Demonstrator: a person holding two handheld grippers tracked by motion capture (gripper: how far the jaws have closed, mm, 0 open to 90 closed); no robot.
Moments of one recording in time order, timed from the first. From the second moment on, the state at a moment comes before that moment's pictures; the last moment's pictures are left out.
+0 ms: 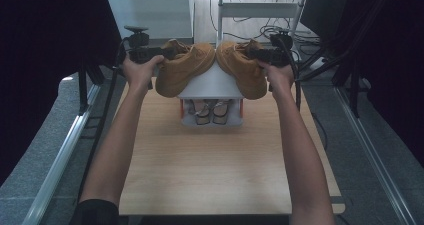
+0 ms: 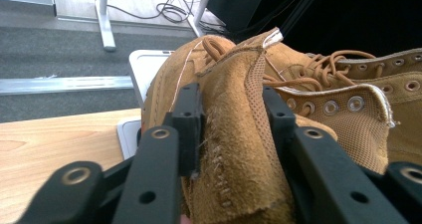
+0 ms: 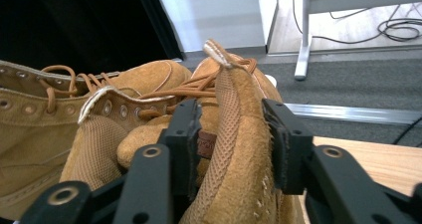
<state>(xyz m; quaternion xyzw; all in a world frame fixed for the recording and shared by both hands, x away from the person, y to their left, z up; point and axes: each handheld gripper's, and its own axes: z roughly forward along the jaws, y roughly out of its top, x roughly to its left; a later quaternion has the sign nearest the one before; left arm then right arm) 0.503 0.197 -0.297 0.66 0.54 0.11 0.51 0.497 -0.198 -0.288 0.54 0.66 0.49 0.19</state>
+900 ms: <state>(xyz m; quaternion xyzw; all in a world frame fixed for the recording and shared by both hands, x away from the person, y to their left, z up) 0.458 0.240 -0.276 0.67 0.47 0.19 0.54 0.460 -0.232 -0.280 0.48 0.65 0.53 0.24</state>
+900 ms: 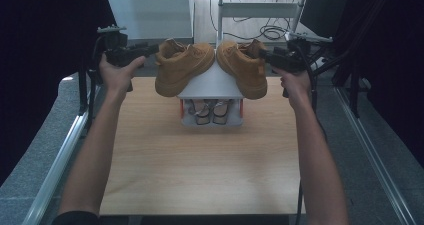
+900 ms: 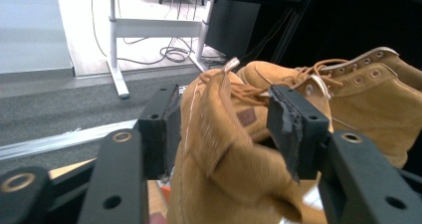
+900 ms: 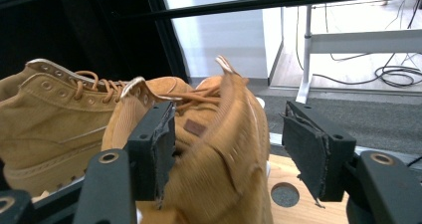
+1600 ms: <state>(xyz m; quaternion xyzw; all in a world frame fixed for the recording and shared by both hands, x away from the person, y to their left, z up) 0.425 0.270 -0.308 0.69 0.48 0.22 0.50 0.431 -0.264 -0.314 0.46 0.68 0.50 0.29</state>
